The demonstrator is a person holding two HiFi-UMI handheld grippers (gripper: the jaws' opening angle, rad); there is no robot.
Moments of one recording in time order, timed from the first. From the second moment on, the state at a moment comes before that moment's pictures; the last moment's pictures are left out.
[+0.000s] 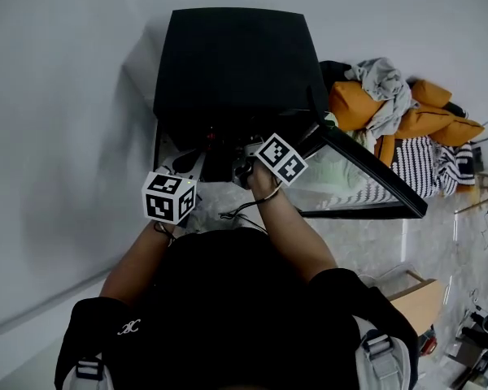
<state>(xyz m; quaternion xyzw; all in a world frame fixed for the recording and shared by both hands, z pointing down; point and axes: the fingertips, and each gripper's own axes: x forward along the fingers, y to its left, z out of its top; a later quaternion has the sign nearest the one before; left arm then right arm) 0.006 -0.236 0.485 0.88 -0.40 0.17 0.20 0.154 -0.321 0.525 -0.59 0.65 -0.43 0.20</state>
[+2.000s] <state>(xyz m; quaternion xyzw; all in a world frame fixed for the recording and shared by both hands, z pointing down) -0.039 -0.244 0.502 0.87 -0.41 0.14 0.23 0.152 -0.356 0.553 -0.51 0.48 -0.64 0.31</state>
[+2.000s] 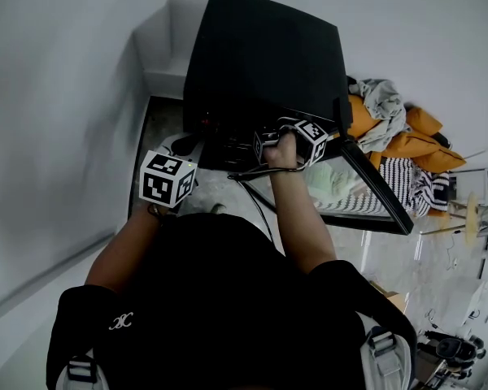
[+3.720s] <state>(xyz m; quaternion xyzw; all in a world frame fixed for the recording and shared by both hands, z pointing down) -0.030 -0.243 0.515 0.88 -0.38 0.17 0.24 0.147 -0.317 0.555 -0.52 0.51 -0.62 0.29</state>
